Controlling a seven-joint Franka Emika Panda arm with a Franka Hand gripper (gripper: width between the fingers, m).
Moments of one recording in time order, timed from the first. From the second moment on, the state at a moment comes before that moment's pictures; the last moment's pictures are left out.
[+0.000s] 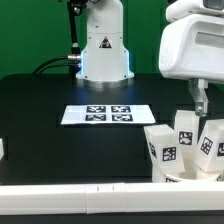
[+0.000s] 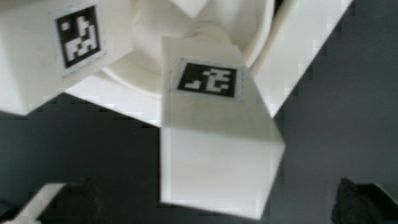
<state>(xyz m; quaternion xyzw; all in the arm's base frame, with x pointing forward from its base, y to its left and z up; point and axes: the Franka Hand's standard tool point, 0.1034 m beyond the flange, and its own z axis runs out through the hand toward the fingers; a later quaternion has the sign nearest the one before) 0.627 0.131 0.105 0.97 0.17 0.18 0.07</state>
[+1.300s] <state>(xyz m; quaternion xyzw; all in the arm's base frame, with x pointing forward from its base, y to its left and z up) 0.636 0.112 0.119 1.00 0.05 0.02 0.02</state>
